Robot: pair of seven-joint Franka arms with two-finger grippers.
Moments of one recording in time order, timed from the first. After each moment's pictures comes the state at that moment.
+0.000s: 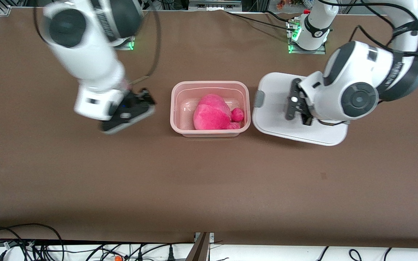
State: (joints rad) left arm -0.22 0.39 -0.18 -1.45 -0.06 1.50 1.40; right arm 0.43 0.35 -0.04 -1.21 -0.01 1.64 -0.04
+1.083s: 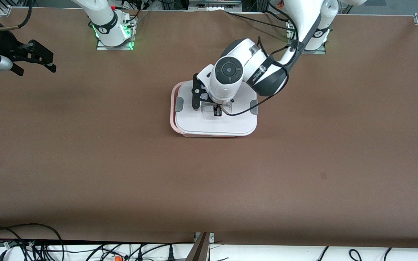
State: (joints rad) left arm -0.58 0.59 -0.18 -1.44 -0.11 1.95 0.86; right arm 0.24 -0.09 -0.14 -1.63 0.02 1.54 0.00
